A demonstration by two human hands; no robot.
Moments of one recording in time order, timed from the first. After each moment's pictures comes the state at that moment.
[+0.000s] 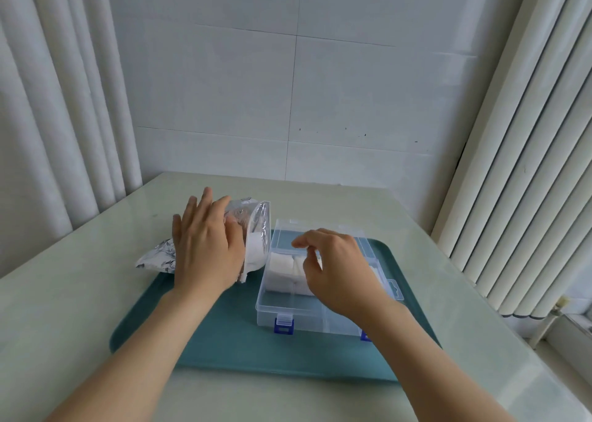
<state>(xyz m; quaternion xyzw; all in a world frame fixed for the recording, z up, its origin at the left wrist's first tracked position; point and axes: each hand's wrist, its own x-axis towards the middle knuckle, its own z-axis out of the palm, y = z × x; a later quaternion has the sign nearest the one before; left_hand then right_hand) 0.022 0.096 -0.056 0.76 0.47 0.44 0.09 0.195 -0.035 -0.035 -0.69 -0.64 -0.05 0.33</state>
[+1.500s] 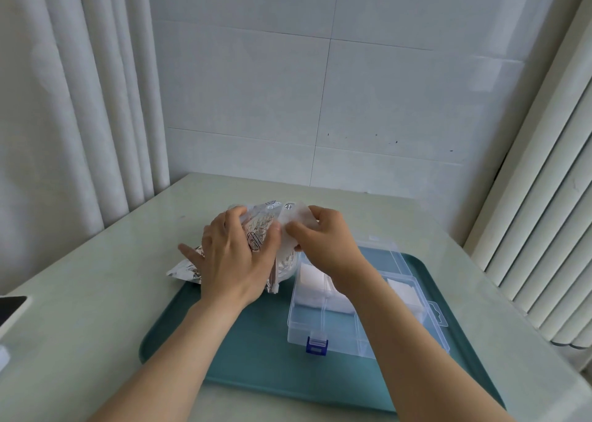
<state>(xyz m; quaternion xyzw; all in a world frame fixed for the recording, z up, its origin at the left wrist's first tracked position) 0.016 0.106 -0.065 0.72 0.50 0.44 0.19 0.162 0.052 -0.014 -0.62 -0.51 0.25 0.53</state>
